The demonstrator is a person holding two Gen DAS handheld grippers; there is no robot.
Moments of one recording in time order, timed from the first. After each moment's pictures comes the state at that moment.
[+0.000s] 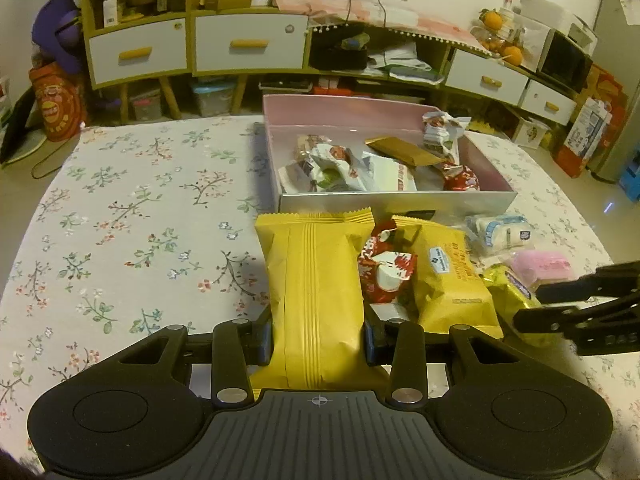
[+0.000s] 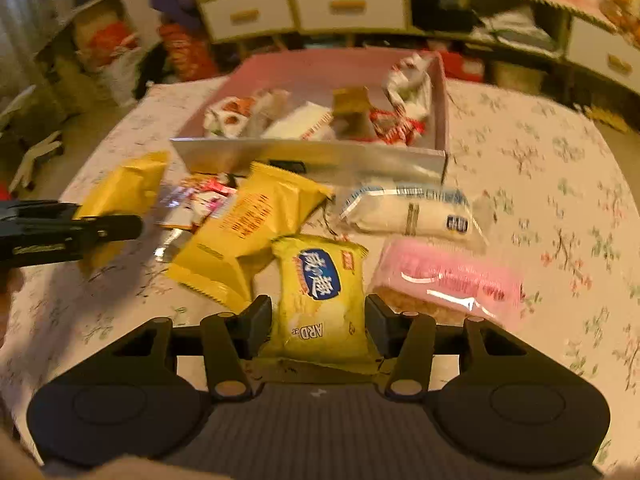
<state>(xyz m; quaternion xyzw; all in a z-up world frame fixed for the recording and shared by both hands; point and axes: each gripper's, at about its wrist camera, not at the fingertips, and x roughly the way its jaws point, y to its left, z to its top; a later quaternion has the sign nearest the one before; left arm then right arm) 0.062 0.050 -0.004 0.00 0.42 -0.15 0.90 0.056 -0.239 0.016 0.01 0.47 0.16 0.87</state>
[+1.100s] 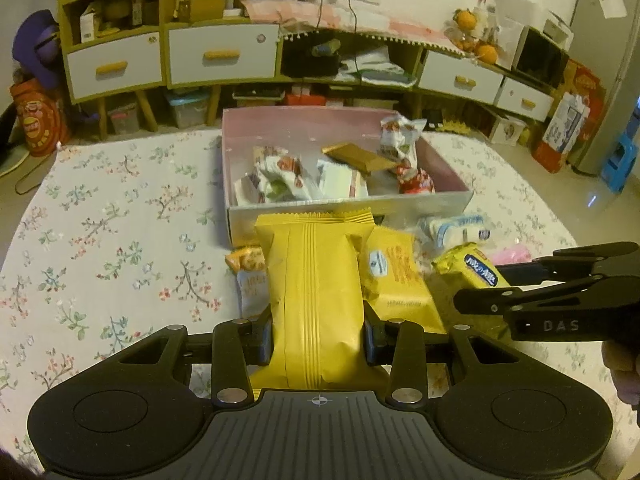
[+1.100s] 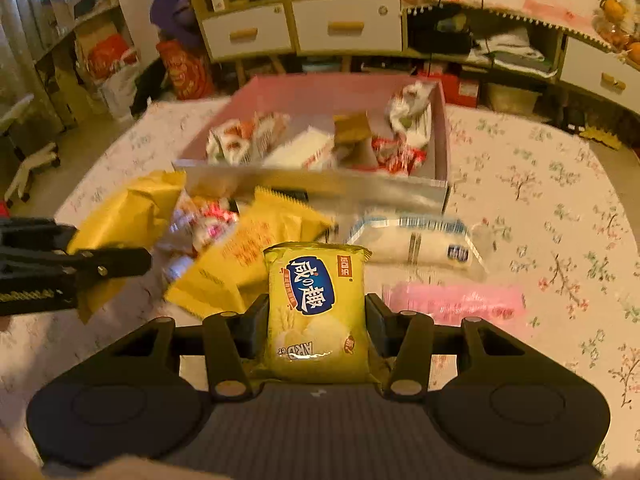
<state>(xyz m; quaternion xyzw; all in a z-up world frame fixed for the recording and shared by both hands) 0.048 0.023 0.012 0.01 0.40 -0.18 0.90 0.063 -0.230 0.021 0.02 0.44 0.14 0.89</state>
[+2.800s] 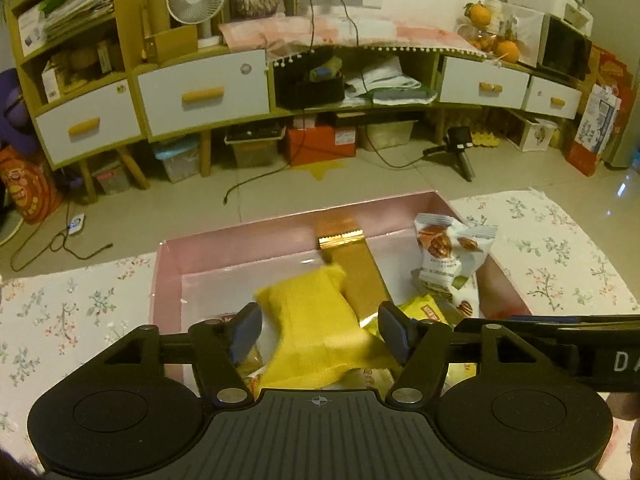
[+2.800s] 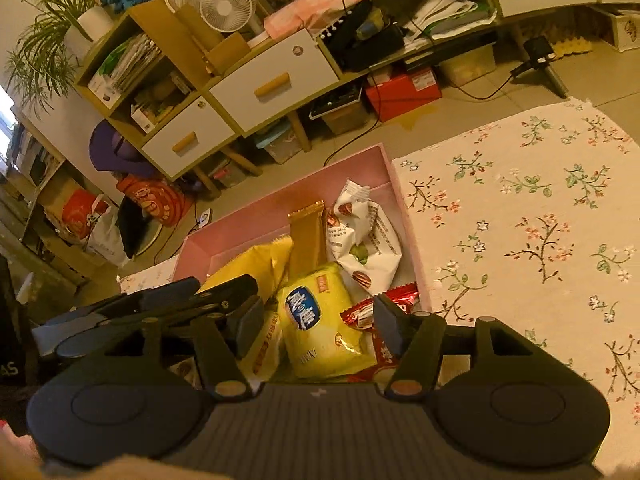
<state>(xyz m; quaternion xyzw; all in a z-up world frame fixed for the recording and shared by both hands) 0.215 -0.062 0.009 0.07 0.38 -0.16 0.91 0.165 -0.280 0.019 0.25 0.41 0.09 0.87</state>
